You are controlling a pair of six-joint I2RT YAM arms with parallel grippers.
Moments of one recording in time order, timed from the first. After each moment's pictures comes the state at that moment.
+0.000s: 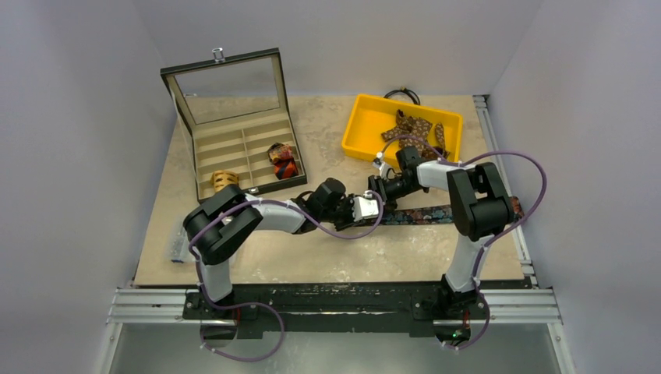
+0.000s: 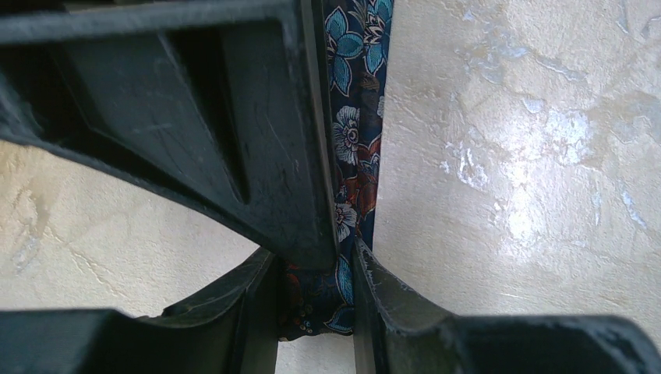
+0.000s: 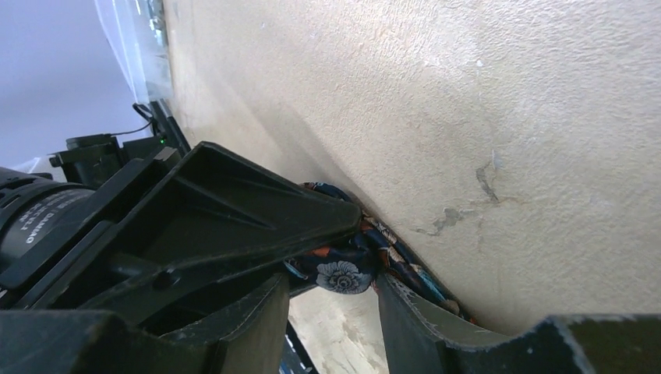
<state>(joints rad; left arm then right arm) -0.88 1.85 0.88 0.32 0.31 0.48 0.25 1.89 1.03 -0.48 -0.94 0.11</state>
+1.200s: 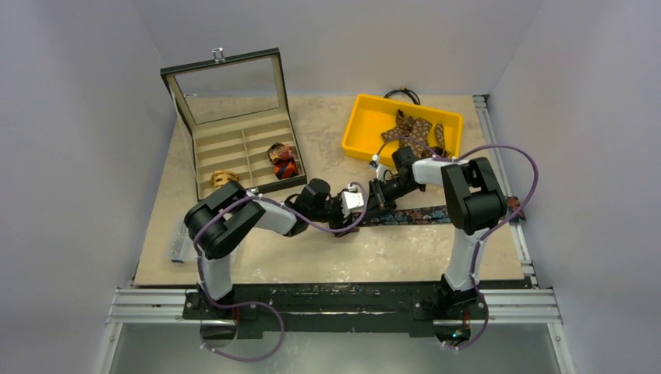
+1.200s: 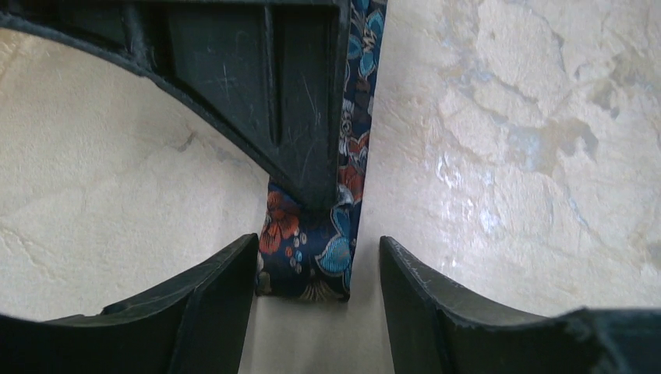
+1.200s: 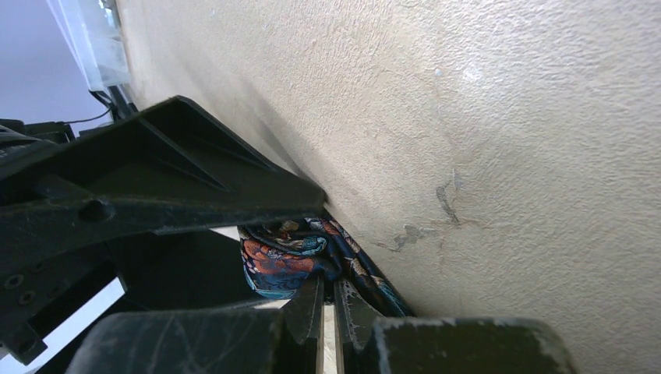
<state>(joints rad) -0.79 1.86 0.76 0.54 0.51 0.30 0.26 1.97 1.09 -0.55 -0.85 0.02</state>
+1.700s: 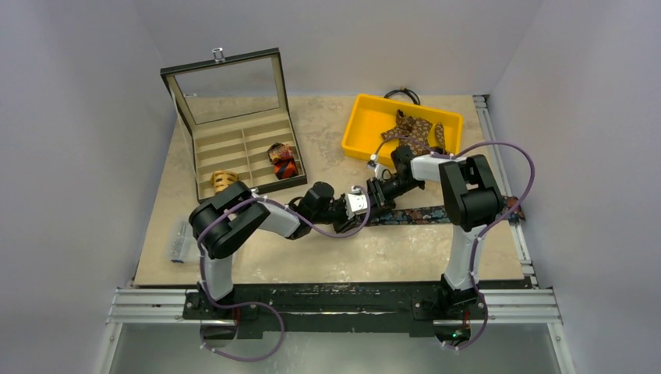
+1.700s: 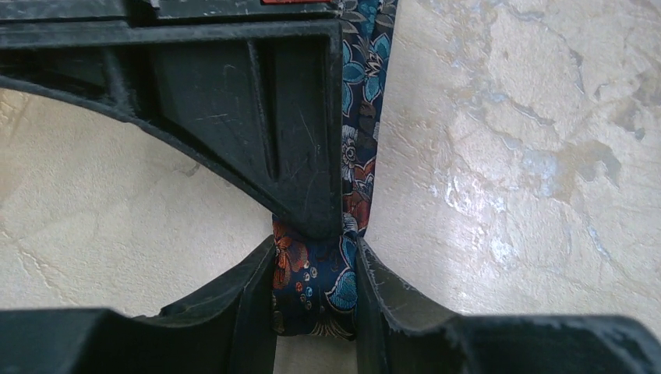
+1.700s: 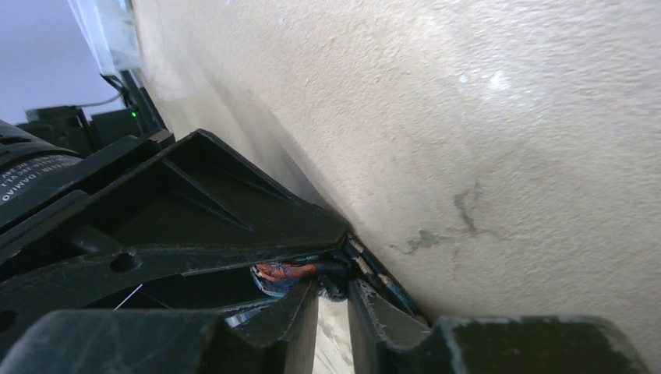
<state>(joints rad) -0.82 1.91 0.76 0.67 0.45 0.28 0.26 2.02 1.14 -0.63 -0.89 -0.04</state>
